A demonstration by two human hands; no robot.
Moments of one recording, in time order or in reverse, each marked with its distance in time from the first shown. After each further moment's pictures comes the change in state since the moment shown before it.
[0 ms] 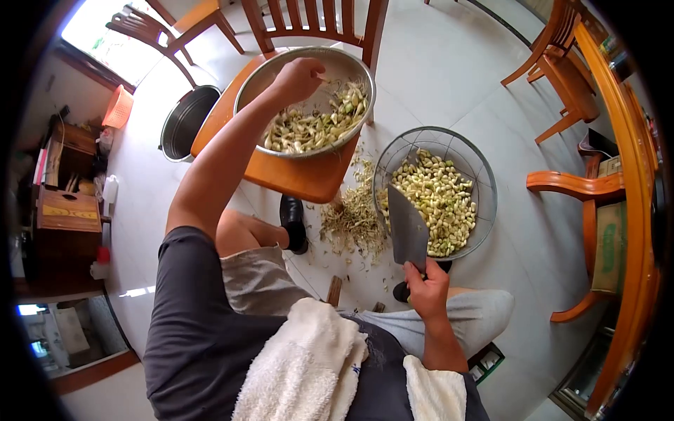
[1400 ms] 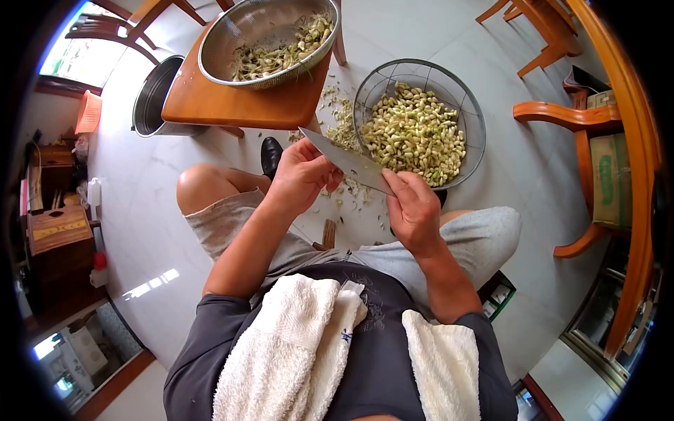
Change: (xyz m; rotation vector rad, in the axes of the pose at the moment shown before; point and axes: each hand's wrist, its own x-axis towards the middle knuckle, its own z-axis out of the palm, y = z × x) left_hand -0.266 0.134 0.059 -1.725 -0.276 -0.506; right_hand -0.017 -0.023 0.012 -0.455 0.067 -0.709
